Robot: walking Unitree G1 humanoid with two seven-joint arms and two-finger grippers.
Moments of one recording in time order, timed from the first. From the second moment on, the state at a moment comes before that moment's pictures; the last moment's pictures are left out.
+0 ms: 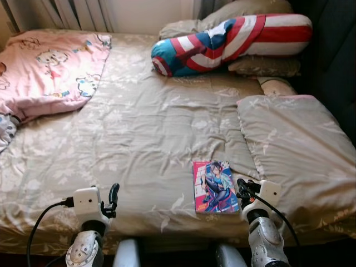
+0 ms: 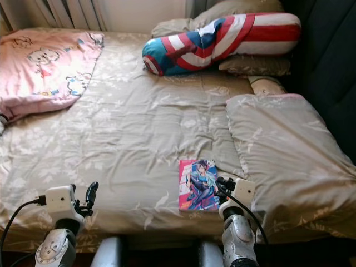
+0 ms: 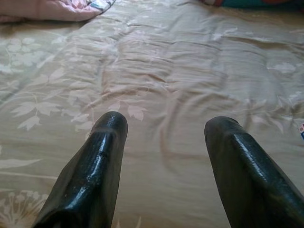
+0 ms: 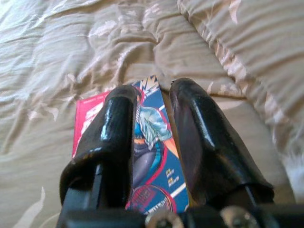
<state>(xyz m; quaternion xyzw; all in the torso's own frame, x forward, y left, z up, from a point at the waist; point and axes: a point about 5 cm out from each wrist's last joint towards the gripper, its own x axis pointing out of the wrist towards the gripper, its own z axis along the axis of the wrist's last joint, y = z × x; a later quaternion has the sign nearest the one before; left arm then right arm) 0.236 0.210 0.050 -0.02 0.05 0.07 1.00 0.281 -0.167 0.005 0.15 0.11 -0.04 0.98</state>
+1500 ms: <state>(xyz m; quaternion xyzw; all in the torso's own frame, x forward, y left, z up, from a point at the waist) 0.188 0.222 -0.069 -0.02 0.36 0.10 0.93 0.211 -0.159 -0.070 0.09 0.38 -0.04 0.92</state>
